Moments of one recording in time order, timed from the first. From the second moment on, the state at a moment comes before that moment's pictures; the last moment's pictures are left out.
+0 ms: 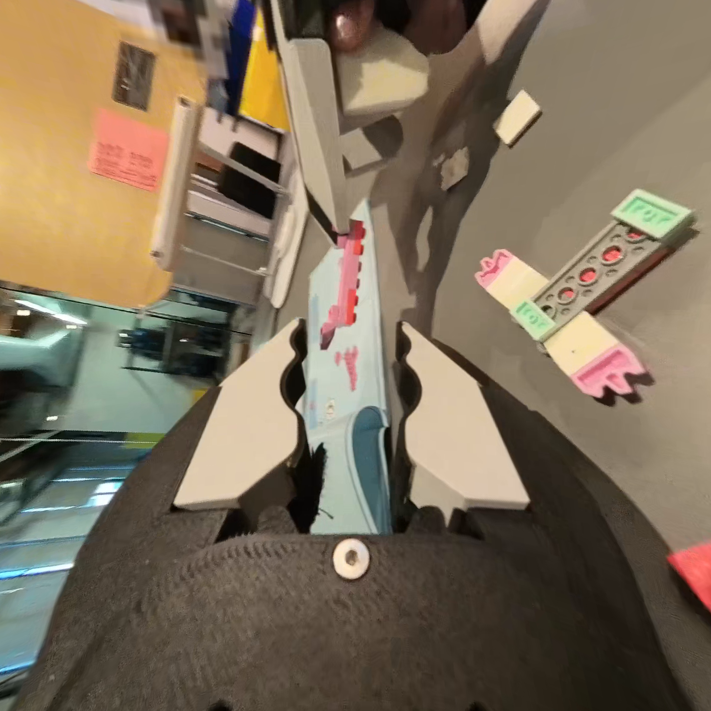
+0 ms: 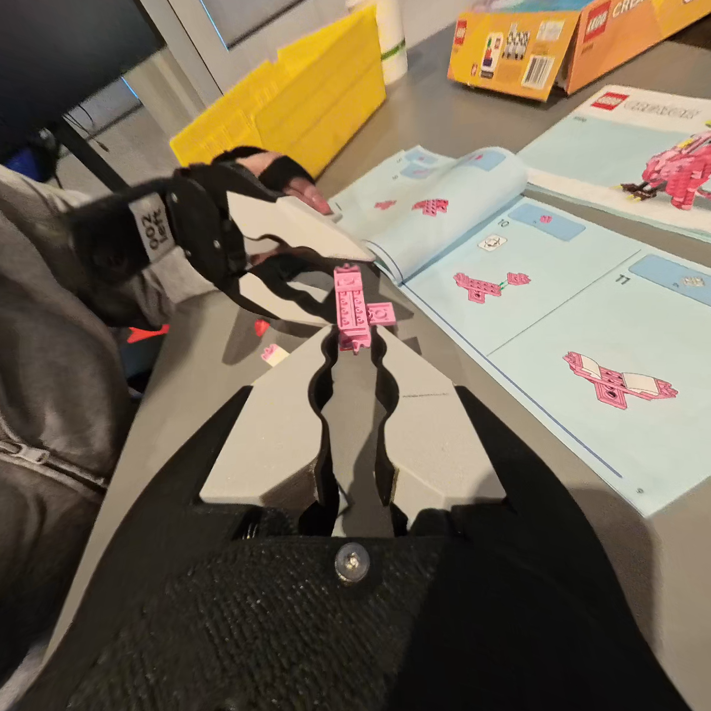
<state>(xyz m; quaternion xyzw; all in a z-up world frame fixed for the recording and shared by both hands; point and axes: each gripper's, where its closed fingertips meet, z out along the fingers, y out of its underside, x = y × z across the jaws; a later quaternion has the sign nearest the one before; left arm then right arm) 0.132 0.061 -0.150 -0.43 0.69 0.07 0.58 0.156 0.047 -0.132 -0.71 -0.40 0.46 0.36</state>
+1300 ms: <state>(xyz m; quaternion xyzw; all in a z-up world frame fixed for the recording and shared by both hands) 0.122 0.064 -0.143 -0.34 0.69 0.15 0.62 0.207 -0.017 -0.192 -0.71 -0.56 0.35 0.25</state>
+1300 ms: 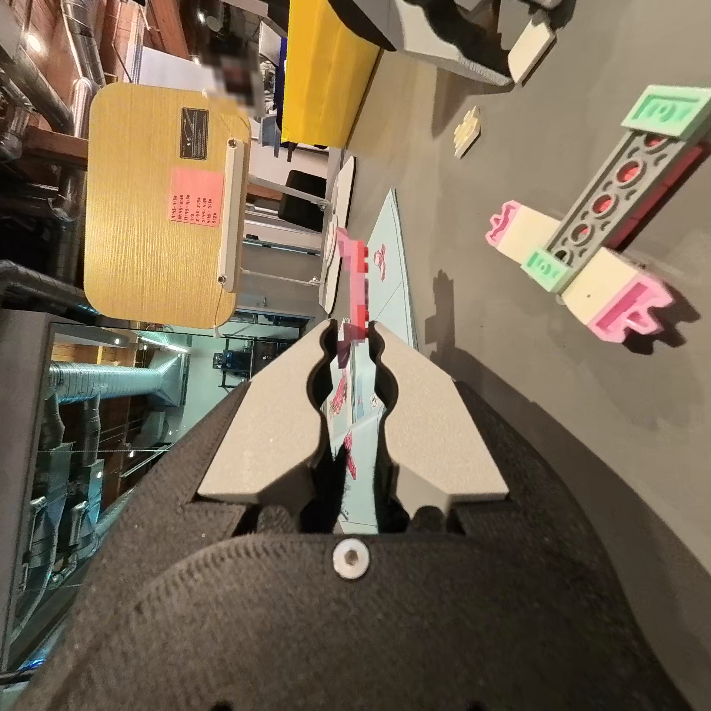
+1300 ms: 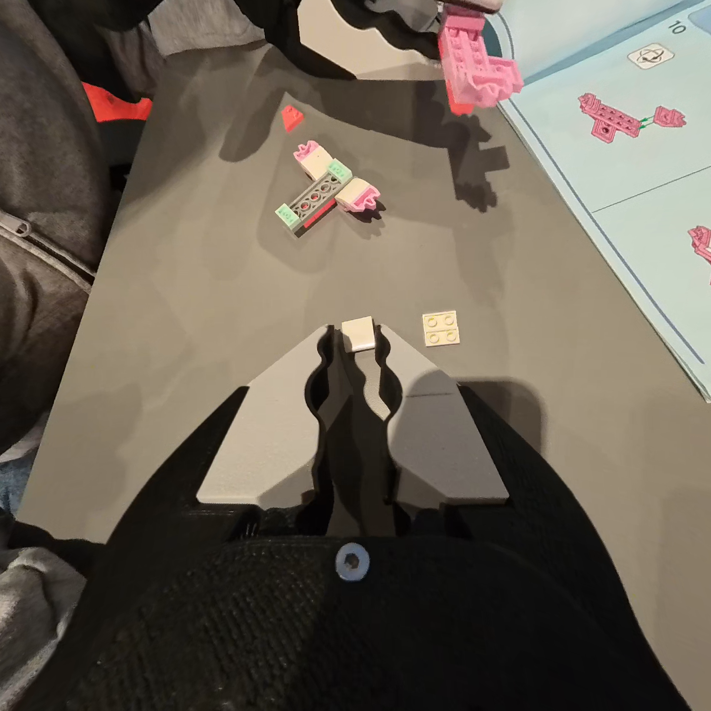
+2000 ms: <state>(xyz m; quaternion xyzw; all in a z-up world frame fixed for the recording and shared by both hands) 0.125 0.055 -0.134 -0.28 0.69 0.20 0.64 0.134 0.040 -0.098 -0.72 -0.43 0.51 0.19</state>
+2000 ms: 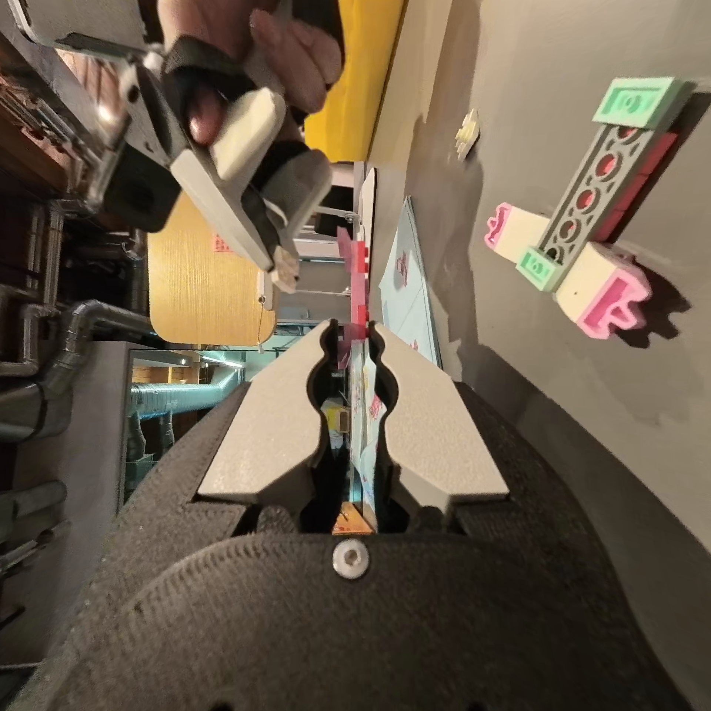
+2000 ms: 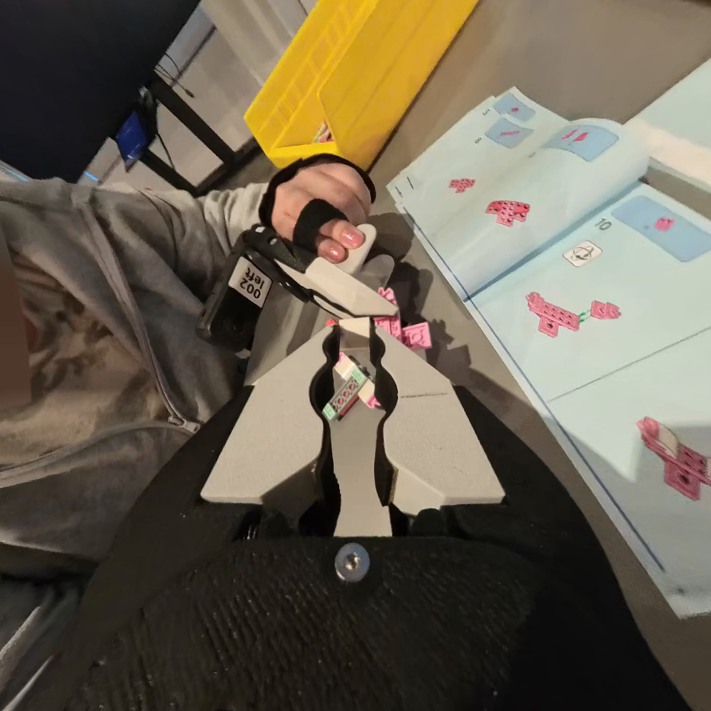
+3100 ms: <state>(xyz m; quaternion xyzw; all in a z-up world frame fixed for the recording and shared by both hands) 0.122 0.064 -0.128 -0.30 0.67 0.22 0.65 0.127 0.053 -0.120 -0.74 -0.51 0.37 0.26</state>
